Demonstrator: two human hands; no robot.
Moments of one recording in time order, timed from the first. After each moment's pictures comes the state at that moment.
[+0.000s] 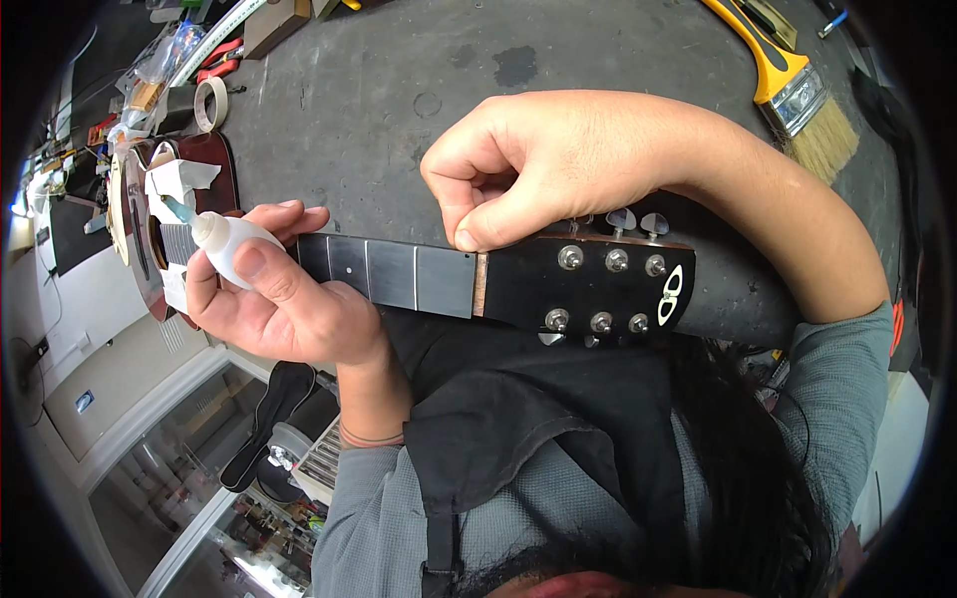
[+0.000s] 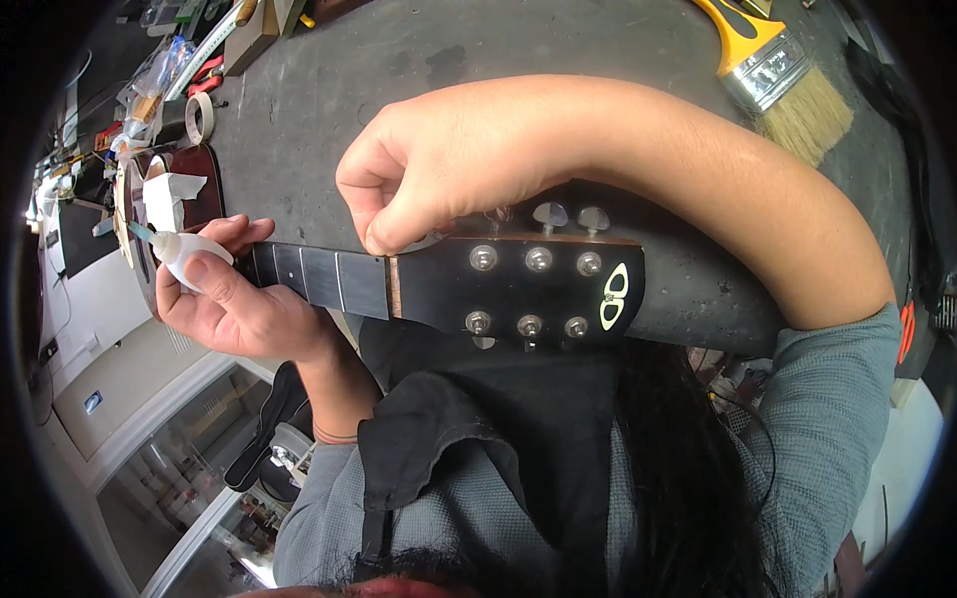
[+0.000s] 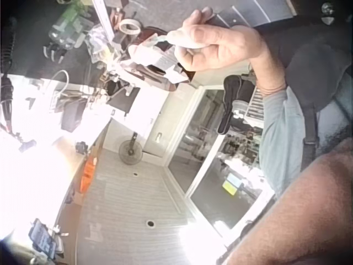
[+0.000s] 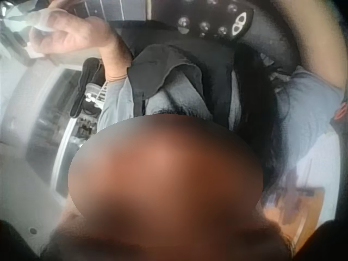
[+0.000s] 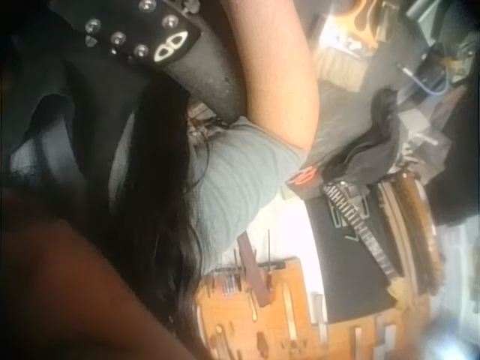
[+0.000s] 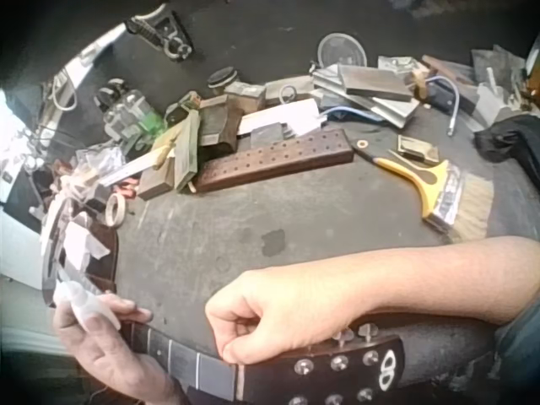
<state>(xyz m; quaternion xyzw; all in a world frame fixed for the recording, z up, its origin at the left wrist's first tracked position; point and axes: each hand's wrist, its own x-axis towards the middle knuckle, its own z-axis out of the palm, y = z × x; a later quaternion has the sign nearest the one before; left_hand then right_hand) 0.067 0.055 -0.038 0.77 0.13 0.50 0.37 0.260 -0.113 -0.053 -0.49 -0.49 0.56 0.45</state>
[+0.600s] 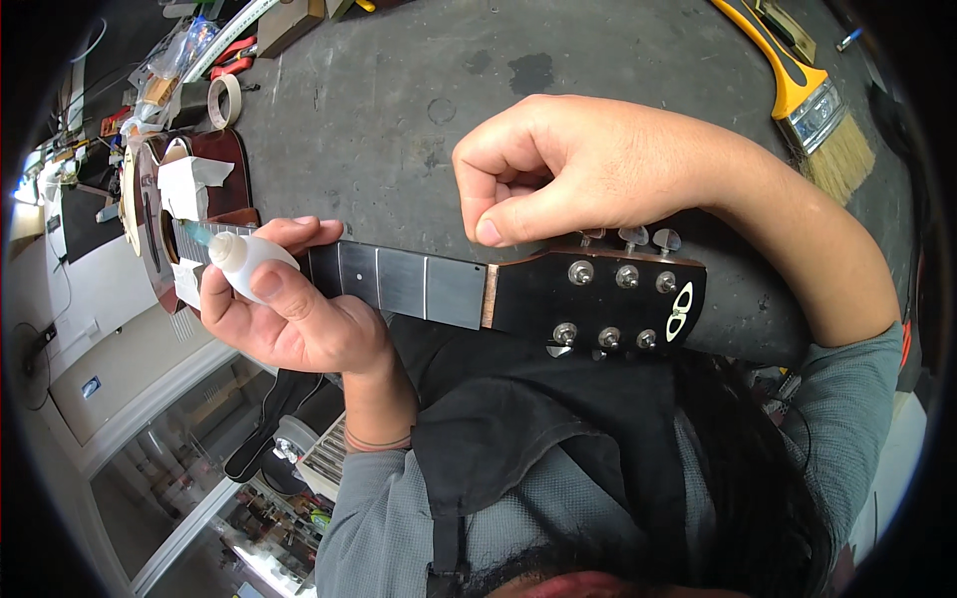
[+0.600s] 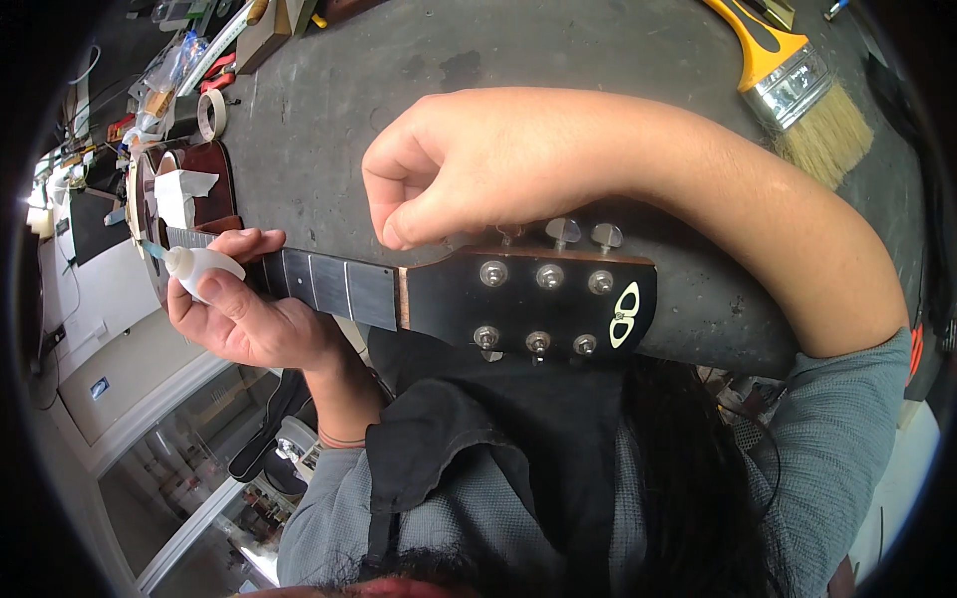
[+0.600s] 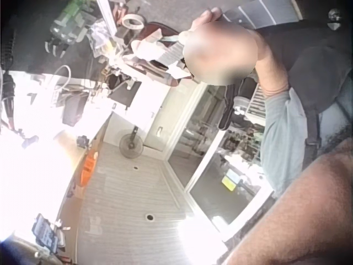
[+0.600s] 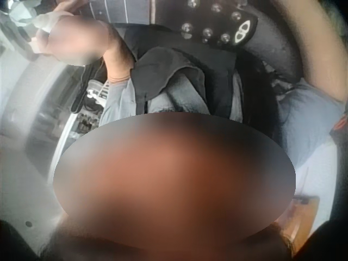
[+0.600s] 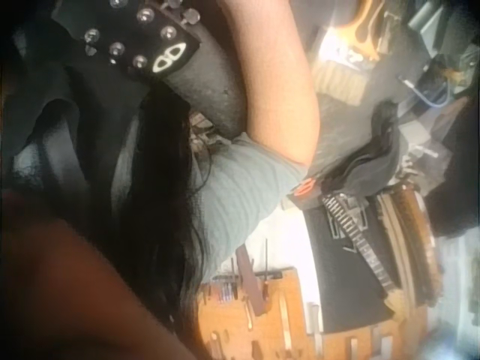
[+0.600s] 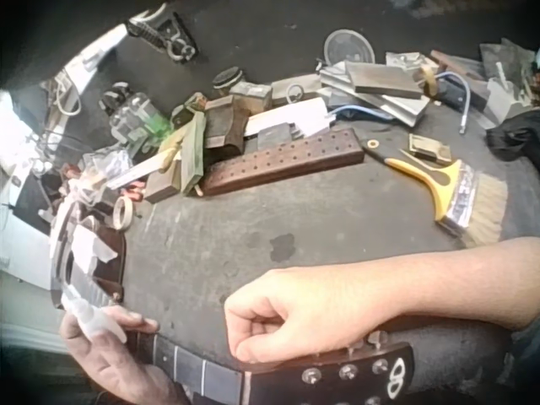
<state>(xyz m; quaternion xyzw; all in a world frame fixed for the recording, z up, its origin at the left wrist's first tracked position) 0.056 0.060 -0.040 0.78 0.11 0.50 0.37 0.265 -0.124 -0.055 -0.50 -0.46 0.56 0.47</state>
